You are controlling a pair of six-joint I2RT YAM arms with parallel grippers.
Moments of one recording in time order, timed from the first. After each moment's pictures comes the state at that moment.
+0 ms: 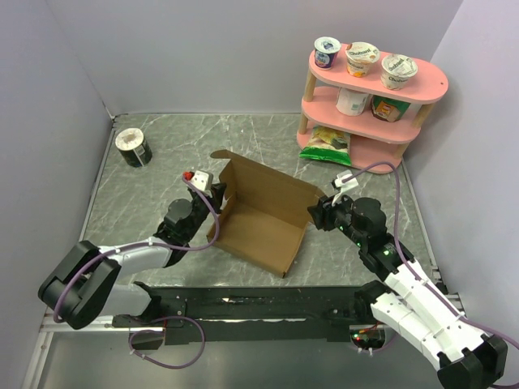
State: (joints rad) left arm -0.60 1.29 0.37 0.94 -0.13 -0.14; right arm 0.49 0.67 0.55 -0.18 -0.06 0.13
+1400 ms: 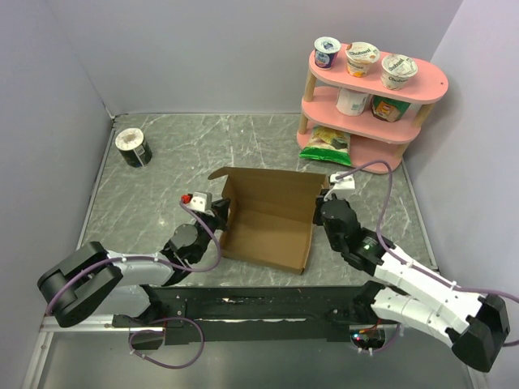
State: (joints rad) left arm -0.85 1.28 0.23 1.14 -0.44 -0.25; right arm 0.76 0.83 0.60 -0.19 0.60 0.38
